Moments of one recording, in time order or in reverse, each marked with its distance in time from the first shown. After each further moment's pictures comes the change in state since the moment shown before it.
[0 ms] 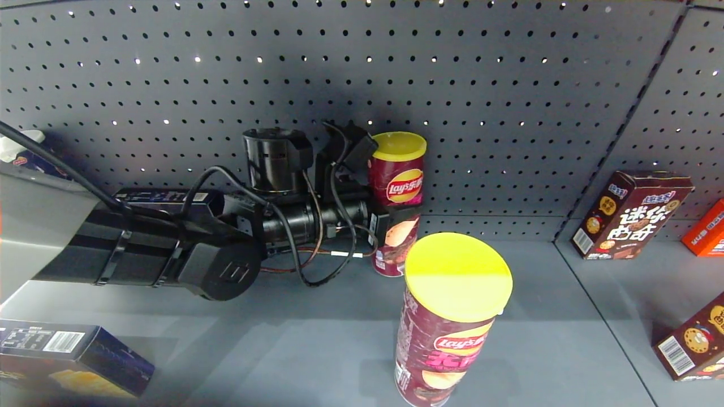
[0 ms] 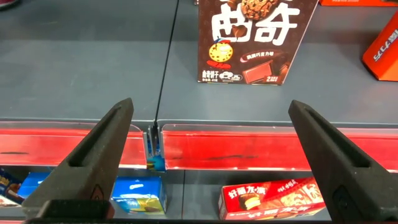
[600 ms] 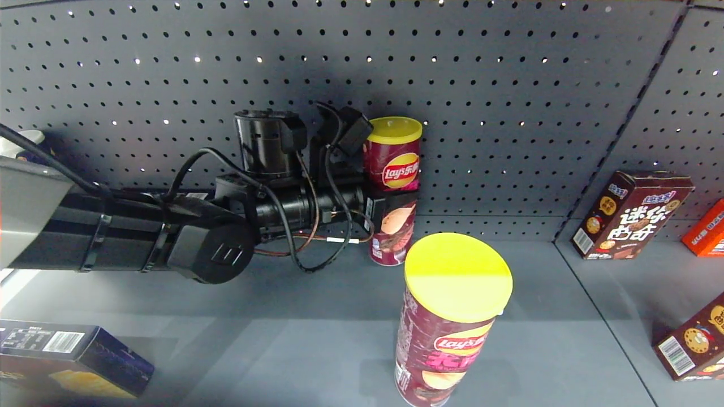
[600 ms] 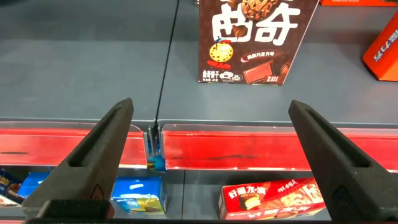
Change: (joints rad) left arm 0.014 -0.014 -0.067 0.076 0.000 -0.002; right arm 0.000 0.000 0.000 0.000 0.000 0.000
